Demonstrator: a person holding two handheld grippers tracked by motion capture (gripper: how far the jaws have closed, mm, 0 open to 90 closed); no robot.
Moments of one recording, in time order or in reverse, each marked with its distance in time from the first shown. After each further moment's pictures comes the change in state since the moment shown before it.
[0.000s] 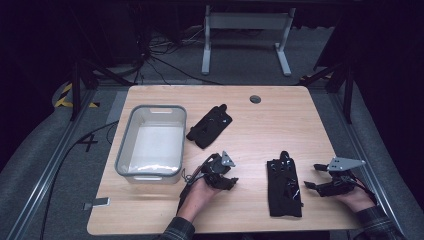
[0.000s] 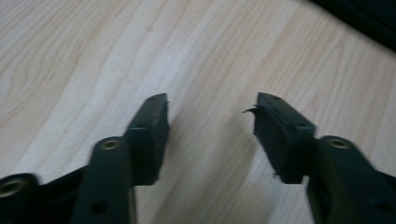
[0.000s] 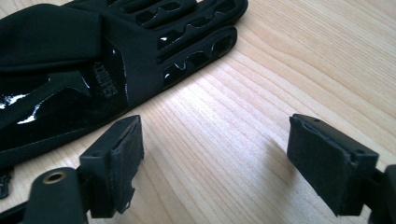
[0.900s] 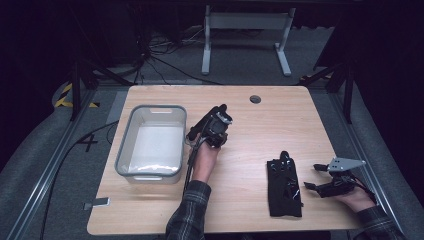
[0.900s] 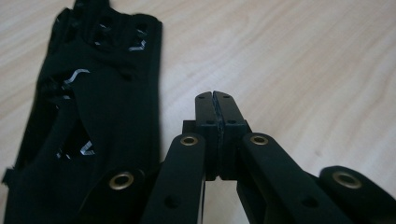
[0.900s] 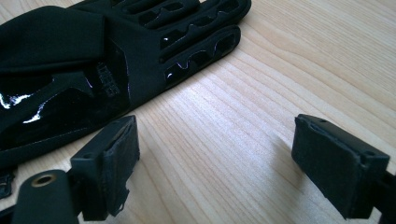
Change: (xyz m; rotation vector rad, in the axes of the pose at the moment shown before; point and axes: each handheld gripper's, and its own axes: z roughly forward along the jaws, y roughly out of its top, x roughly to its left) left arm 0.083 0.070 0.008 -0.018 0.262 -0.187; right arm -0.002 -0.003 0.002 -0.014 0.025 0.008
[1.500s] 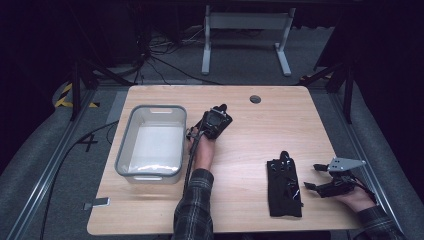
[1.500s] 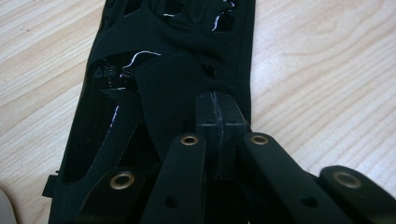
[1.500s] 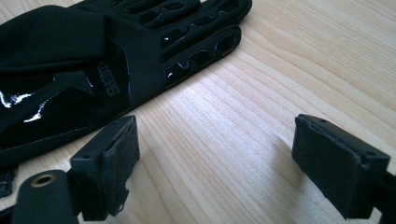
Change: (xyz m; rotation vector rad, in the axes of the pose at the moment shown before) left arm 0.027 0.001 0.038 0.097 0.118 -0.079; right arm 0.000 0.000 0.000 0.000 0.004 -0.002
